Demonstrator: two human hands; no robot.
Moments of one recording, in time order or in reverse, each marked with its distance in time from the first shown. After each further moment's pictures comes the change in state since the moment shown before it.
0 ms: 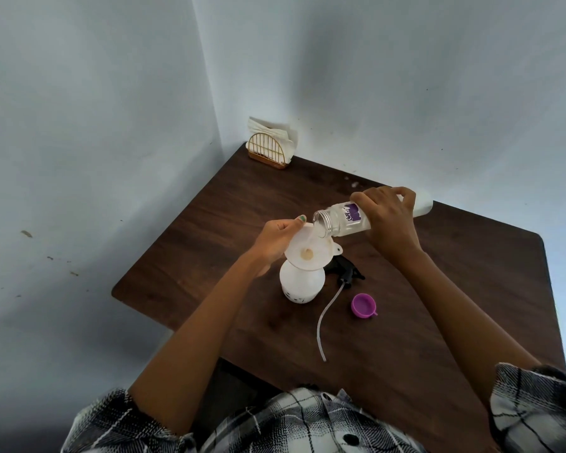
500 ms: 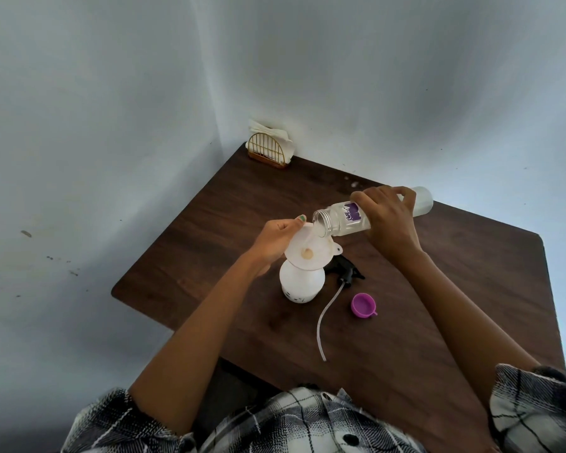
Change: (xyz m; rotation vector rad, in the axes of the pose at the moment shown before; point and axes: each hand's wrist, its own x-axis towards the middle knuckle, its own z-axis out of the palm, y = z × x) left_hand 0.001 0.000 0.001 -0.001 0.009 -0.017; right_hand 0.002 -0.002 -0.004 -0.023 0.000 -0.001
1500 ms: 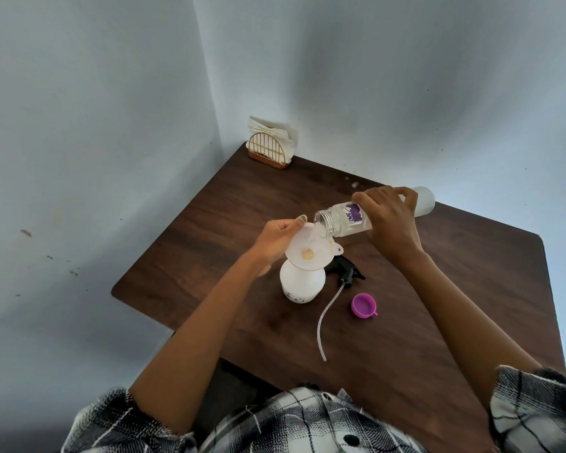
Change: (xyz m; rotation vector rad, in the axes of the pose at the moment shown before) left_hand 0.001 -0.001 0.000 -0.012 0.002 -0.011; right_hand -0.001 0.000 0.000 0.009 0.018 -0.002
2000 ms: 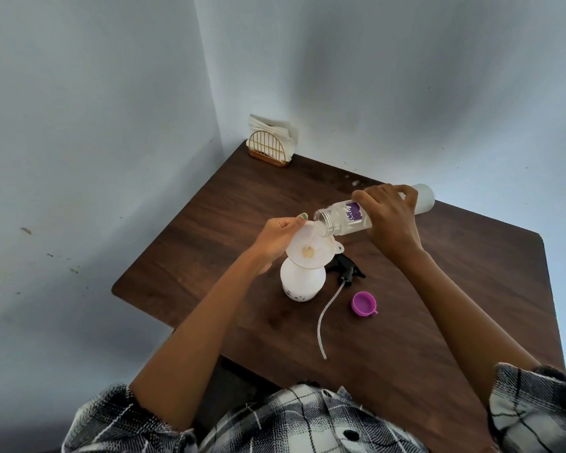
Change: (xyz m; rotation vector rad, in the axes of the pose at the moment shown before) left_hand -0.003 0.002 -0.001 -0.016 -0.024 0.001; right_hand 0.000 -0.002 -0.001 -0.004 0.000 -0.009
